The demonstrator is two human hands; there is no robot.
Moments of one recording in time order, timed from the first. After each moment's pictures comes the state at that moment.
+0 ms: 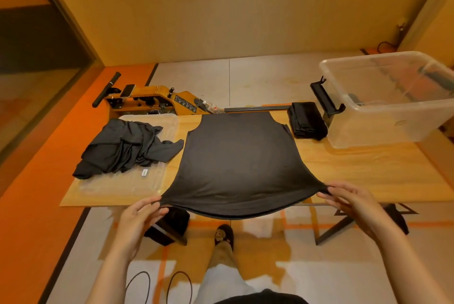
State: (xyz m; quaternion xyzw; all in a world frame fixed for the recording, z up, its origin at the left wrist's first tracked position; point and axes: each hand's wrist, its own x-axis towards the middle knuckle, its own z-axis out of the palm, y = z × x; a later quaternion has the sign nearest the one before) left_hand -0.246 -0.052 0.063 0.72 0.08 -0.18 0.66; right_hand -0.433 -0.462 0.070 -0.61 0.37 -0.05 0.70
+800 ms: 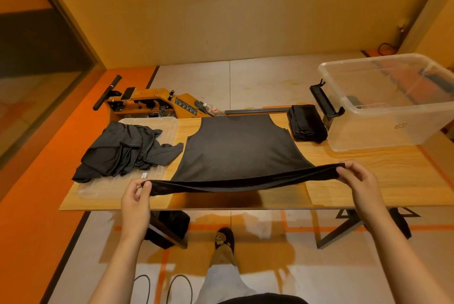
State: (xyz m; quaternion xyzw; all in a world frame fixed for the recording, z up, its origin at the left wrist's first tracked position) left_hand -0.227 -0.079 0.069 0.81 -0.02 0.00 0.58; right_hand -0.411 -0.476 0.077 -0.71 0.27 -0.24 0.60
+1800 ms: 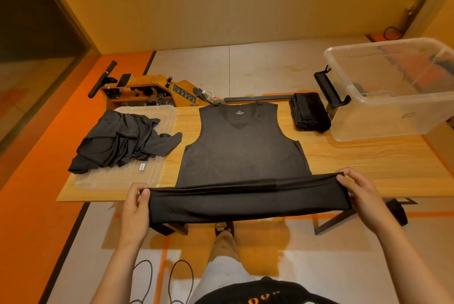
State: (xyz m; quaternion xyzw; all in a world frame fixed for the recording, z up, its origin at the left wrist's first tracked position) left_hand -0.241 -0.066 0.053 0.84 -0.05 -0.04 0.53; right_hand -0.429 -0.473 0.058 -0.70 0.28 -0.12 0.64
